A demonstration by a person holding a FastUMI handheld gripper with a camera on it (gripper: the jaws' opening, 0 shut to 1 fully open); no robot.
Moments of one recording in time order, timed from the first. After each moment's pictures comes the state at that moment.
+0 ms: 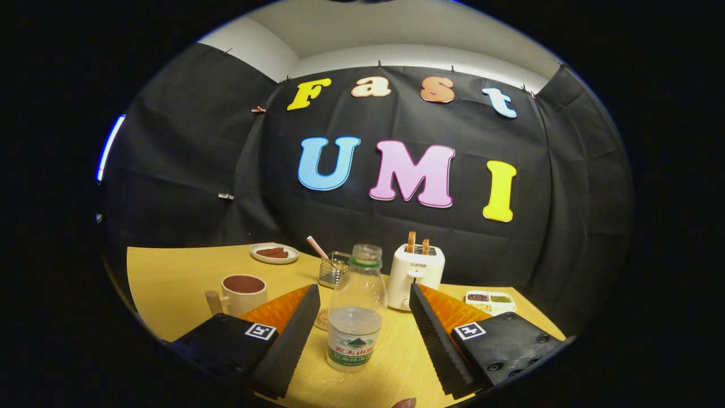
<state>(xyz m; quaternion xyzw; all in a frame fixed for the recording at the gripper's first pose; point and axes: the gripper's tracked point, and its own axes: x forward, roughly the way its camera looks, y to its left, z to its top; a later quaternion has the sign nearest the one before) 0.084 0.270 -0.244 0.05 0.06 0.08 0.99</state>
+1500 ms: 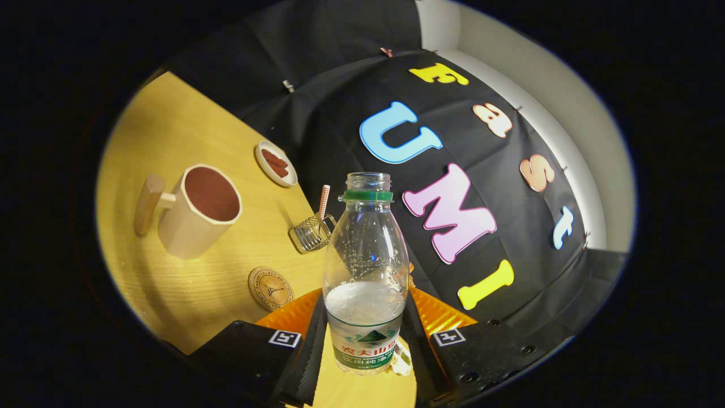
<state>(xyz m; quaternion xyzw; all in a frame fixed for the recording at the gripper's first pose) 0.148 0.304 -0.236 -0.40 0.07 0.12 0.91</state>
